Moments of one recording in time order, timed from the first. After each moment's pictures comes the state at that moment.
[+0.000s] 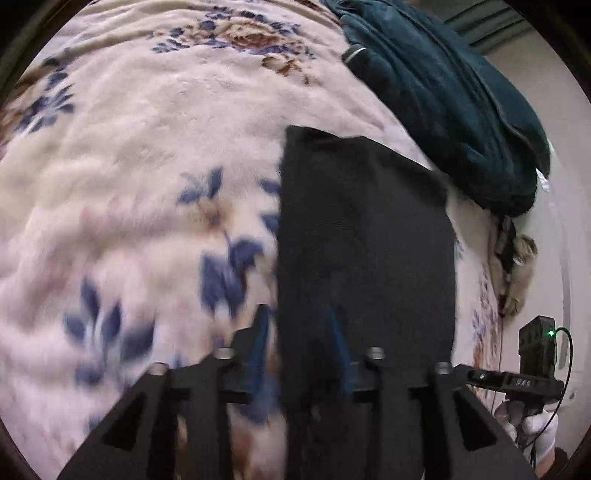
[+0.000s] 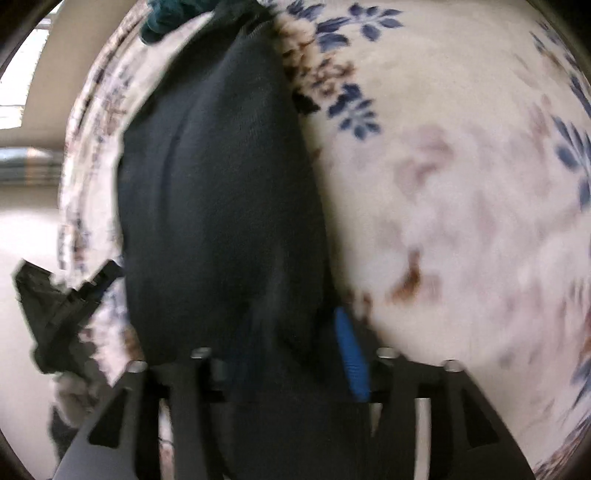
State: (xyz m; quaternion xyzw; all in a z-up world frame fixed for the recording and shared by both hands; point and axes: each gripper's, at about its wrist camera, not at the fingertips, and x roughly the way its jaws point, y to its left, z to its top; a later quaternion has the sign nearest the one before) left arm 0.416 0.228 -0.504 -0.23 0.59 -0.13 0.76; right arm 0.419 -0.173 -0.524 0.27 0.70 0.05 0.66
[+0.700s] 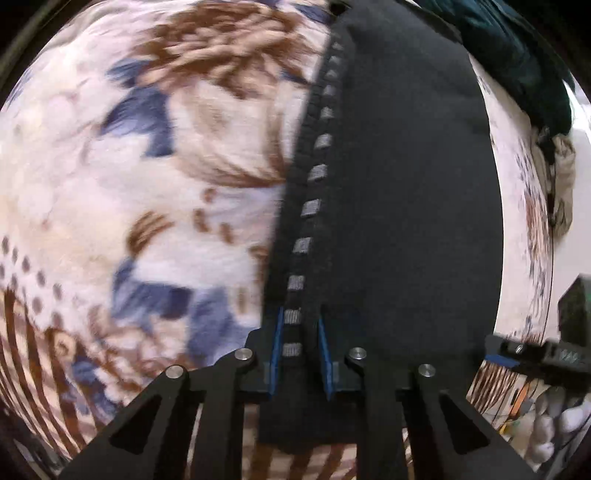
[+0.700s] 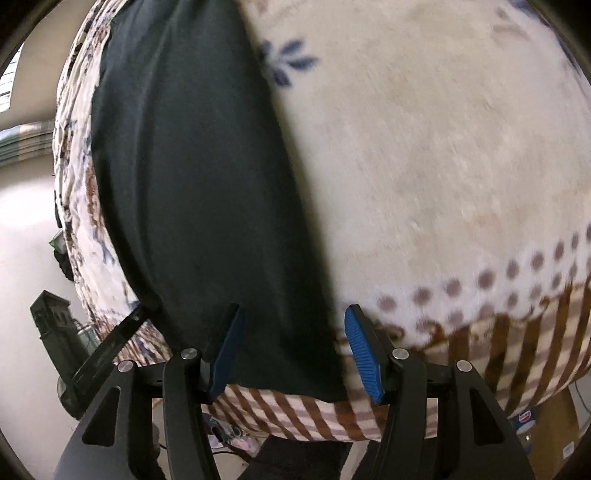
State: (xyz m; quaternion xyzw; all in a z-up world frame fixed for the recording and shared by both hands) left arm 0.131 0.169 -0.523 -0.19 0.68 -0.02 0.71; right arm 0.152 -0.157 -0.549 0.27 0.76 0.04 0.59
